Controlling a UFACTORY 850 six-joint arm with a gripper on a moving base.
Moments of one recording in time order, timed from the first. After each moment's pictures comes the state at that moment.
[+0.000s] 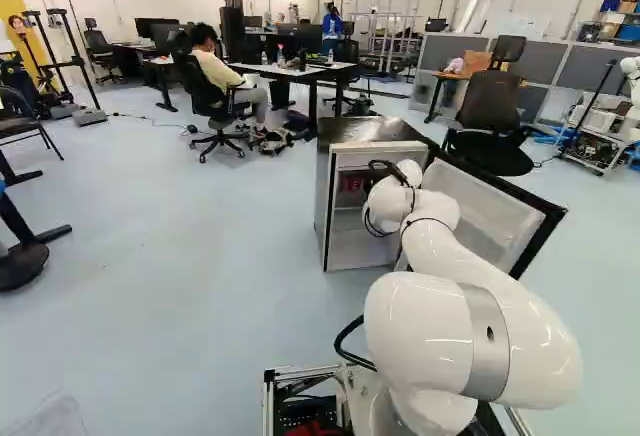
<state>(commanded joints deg) -20.8 -105.4 -132.3 -10.8 60.4 0.0</state>
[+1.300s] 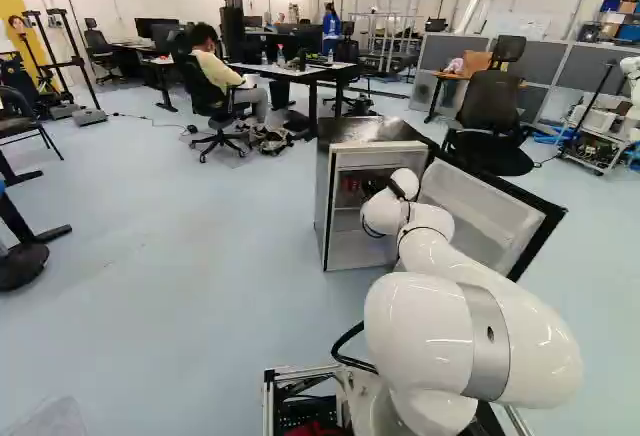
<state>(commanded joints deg) -20.1 -111.0 -141.9 -10.8 60.4 0.0</state>
